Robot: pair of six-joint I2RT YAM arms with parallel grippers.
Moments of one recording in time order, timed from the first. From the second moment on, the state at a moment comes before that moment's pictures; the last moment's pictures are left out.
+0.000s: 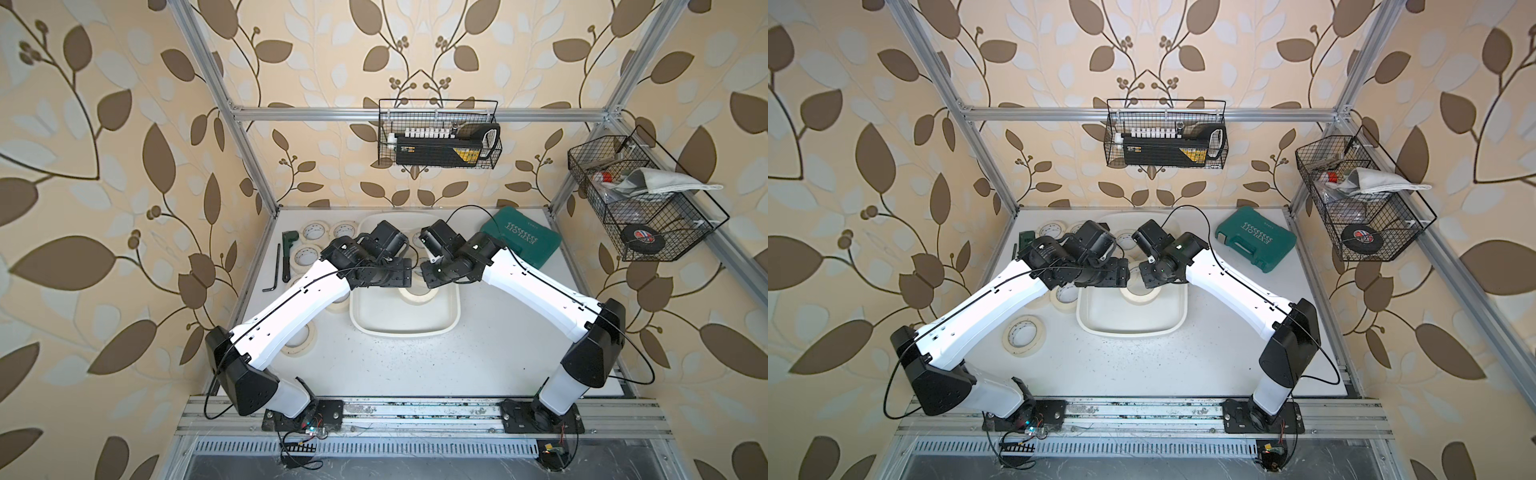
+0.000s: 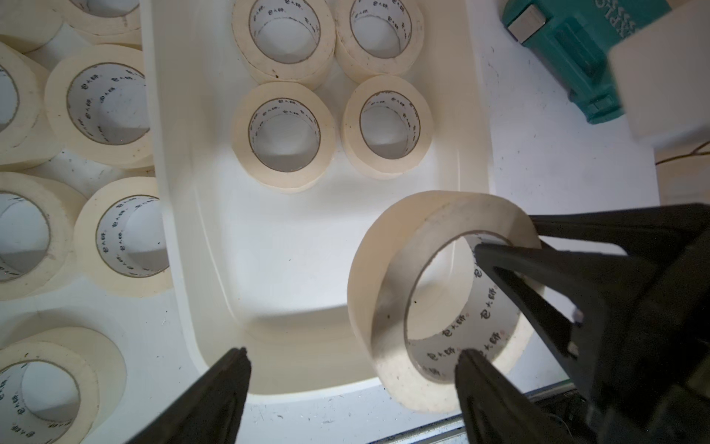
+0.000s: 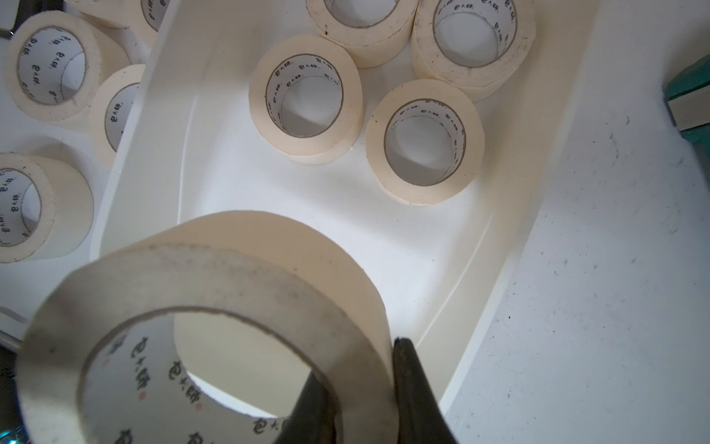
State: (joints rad) left arm -0.81 1.50 1.58 -1.13 -0.13 -0.65; right arm 0.76 1.69 1.66 -1.07 0.17 0.40
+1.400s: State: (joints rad) left arm -0.88 1.68 1.69 -1.15 -0.16 -0.68; right arm 0.71 1.60 1.53 -1.02 0.14 0.40
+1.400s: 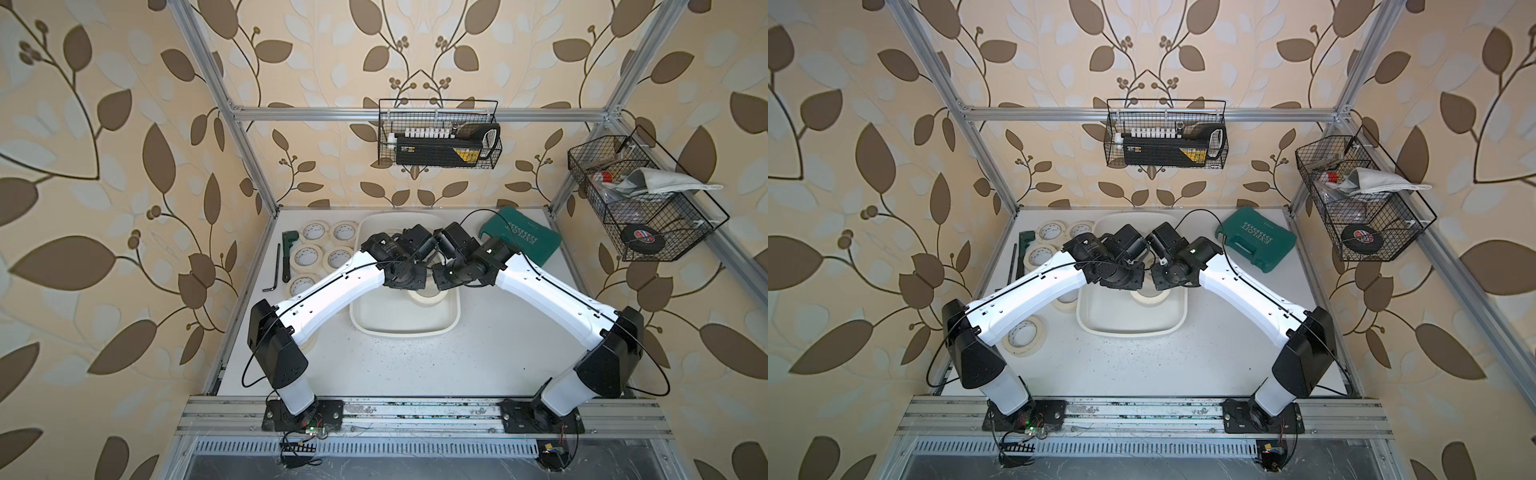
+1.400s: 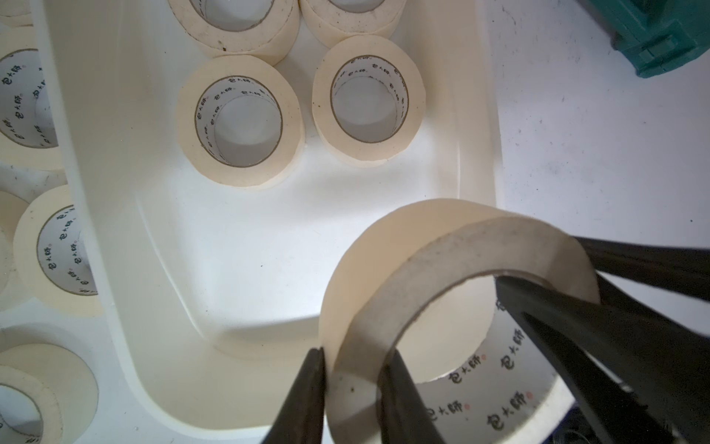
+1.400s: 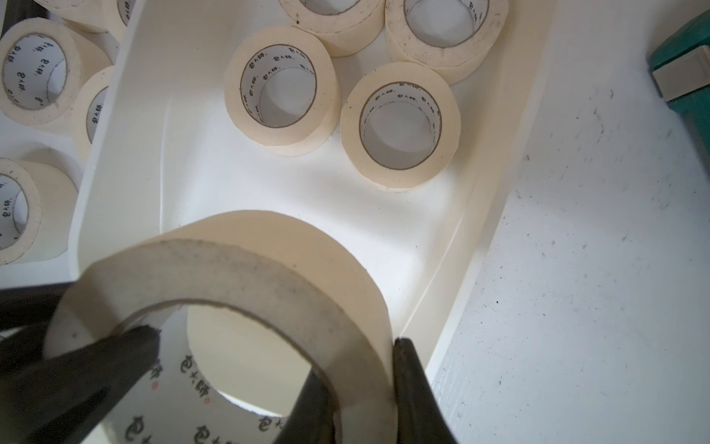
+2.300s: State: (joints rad) left arm -0.53 1.13 1.16 -1.21 -0.15 -0.83; right arm 0.68 1.44 1.48 -0.94 -0.06 0.43
